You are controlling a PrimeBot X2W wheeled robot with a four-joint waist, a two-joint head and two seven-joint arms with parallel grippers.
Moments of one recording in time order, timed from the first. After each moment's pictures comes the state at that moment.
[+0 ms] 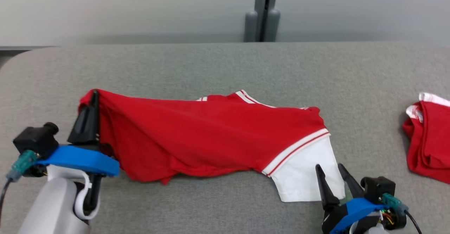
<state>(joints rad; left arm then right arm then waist) -0.35 0.31 -0.23 0.38 -0.59 -0.13 -0.26 -0.19 -0.05 0.09 0.62 0.25 0.13 -0.26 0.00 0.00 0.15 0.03</state>
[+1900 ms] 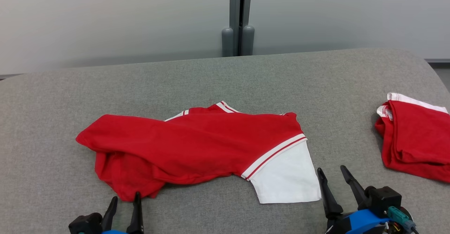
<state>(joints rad) -0.04 0.11 -0.11 0.59 -0.43 -0.13 -0.26 -0.08 -0.05 0.08 0.41 0.18 0.13 -0.26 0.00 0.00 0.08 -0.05</state>
